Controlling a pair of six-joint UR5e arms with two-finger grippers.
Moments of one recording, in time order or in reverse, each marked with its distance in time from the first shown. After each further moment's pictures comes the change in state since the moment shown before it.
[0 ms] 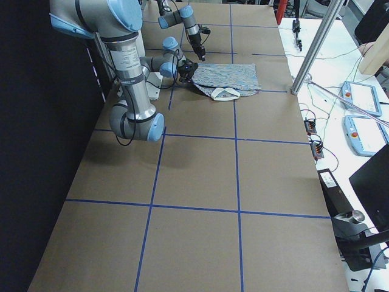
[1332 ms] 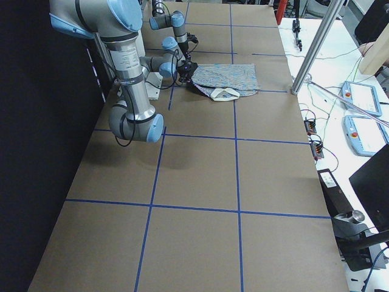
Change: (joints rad) left arm 0.127 0.043 0.011 0.104 -0.025 -0.083; right arm -0.001 -0.010 0.015 -0.002 -0.003 -0.002
